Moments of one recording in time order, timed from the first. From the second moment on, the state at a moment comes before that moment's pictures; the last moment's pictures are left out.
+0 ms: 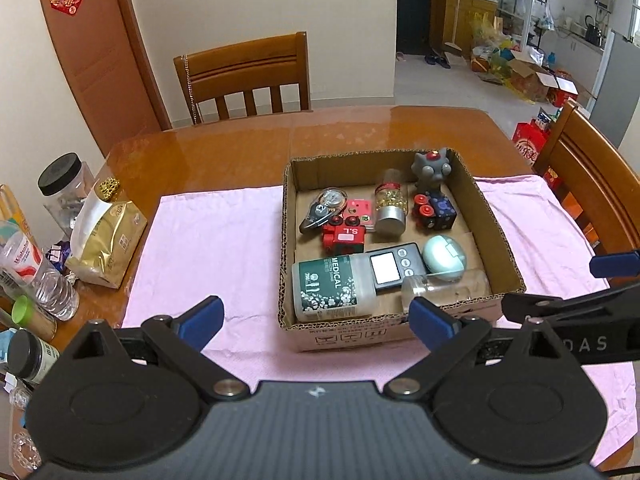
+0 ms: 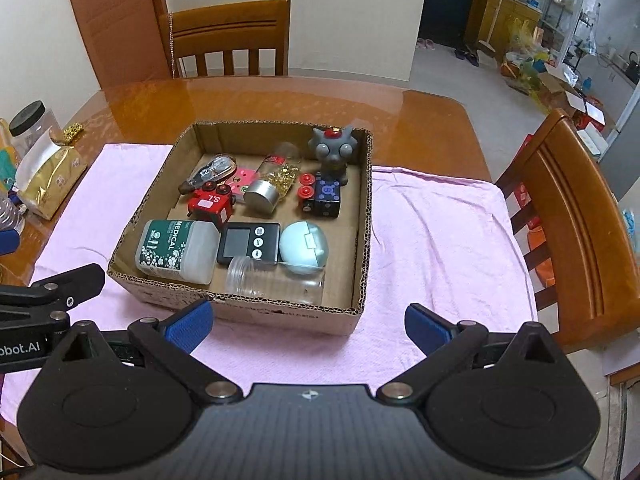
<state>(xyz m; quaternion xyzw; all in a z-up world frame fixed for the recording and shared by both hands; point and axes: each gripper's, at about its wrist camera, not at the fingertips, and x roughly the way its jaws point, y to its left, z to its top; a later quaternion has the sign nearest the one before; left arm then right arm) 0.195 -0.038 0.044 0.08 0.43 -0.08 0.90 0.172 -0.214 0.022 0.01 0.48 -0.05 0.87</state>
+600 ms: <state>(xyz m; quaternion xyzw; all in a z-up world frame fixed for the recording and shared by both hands) 0.198 -0.036 0.044 0.08 0.43 -0.07 0.89 0.174 -0.217 0.025 0.01 0.48 -0.05 0.88</state>
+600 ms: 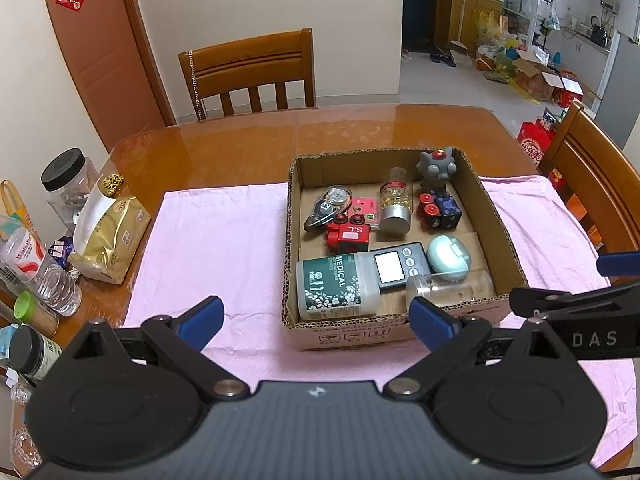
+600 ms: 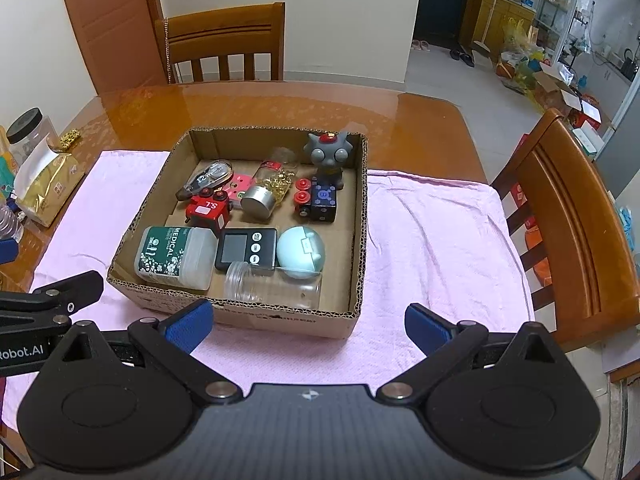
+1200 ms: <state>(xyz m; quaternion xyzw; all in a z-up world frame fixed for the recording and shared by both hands) 0.202 -0.038 0.044 0.08 0.43 -0.07 0.89 0.175 -0.219 0.028 0.02 0.48 -0.05 0.88</state>
